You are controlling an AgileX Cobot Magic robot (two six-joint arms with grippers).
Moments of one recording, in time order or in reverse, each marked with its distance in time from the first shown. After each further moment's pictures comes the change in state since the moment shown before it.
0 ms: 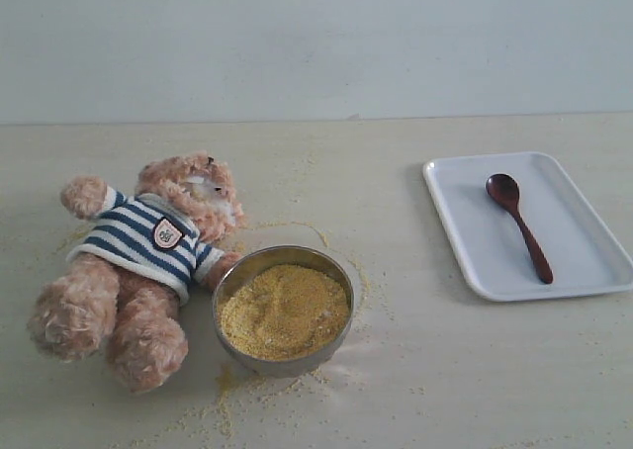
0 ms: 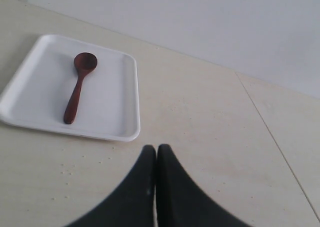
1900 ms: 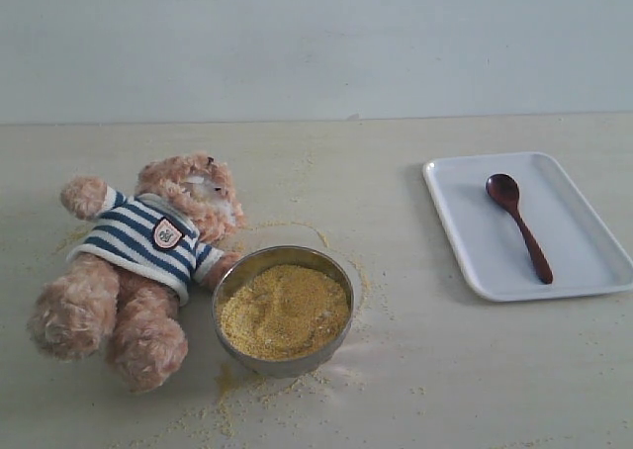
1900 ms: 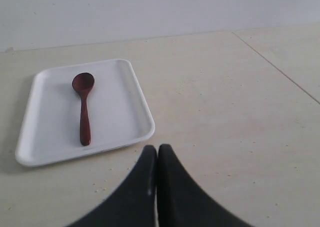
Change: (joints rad) left arm 0.000 0.000 0.000 0.000 0.000 -0.084; right arm -0.272 0.000 0.000 0.573 -0.042 -0.205
